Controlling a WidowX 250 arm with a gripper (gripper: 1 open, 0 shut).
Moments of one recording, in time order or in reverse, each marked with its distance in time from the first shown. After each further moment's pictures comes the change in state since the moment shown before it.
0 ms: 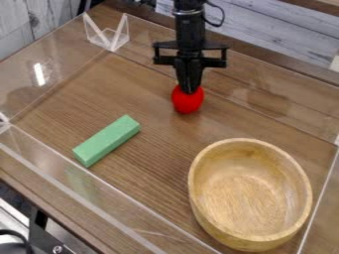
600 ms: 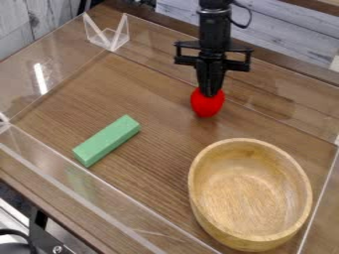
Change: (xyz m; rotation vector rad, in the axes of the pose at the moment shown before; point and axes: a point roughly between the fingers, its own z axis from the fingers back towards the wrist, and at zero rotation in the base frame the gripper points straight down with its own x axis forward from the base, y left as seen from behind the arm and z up) arm -0.012 -0.024 0.004 0.018 0.052 -0.116
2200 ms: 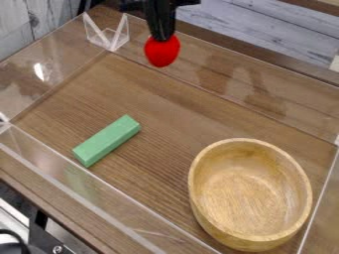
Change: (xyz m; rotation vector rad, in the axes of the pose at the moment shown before) arm -0.026 0.012 0.076 -0.081 -0.013 0.092
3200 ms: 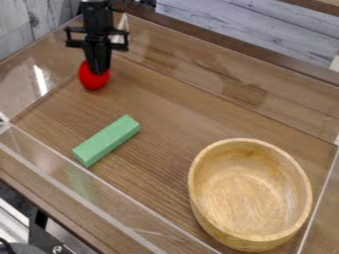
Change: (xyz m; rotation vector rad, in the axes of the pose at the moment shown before) arm 0.055 0.147 -0.052 0.120 0.005 0.055
